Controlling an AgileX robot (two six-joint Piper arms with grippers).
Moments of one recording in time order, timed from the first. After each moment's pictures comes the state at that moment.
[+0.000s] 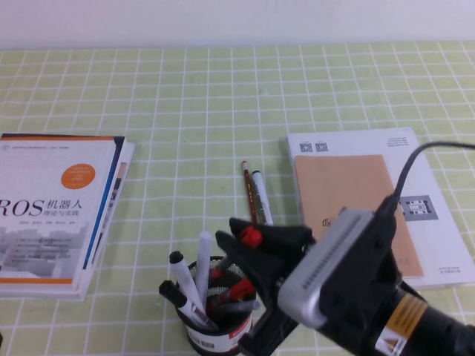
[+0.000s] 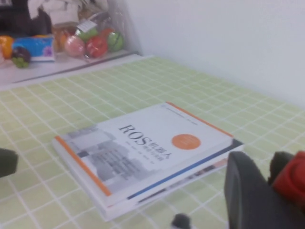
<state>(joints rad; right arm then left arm) 1.16 1.33 -0.55 0.31 -0.72 -0.25 -0.05 -0.01 0.03 -0.16 0.38 0.07</state>
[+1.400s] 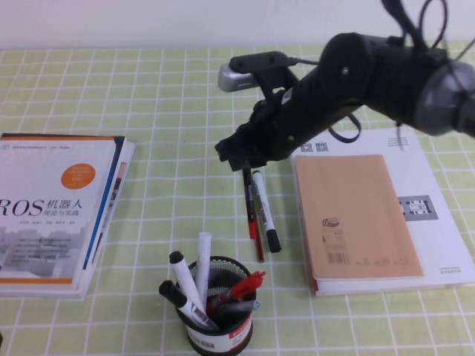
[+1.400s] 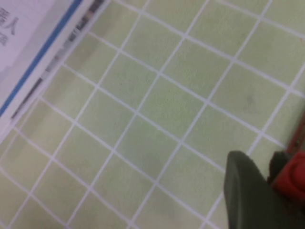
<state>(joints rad) 0.58 1.98 -1.69 0.38 0.78 -0.15 -0.05 -0.01 0.03 -0.16 0.38 0.07</state>
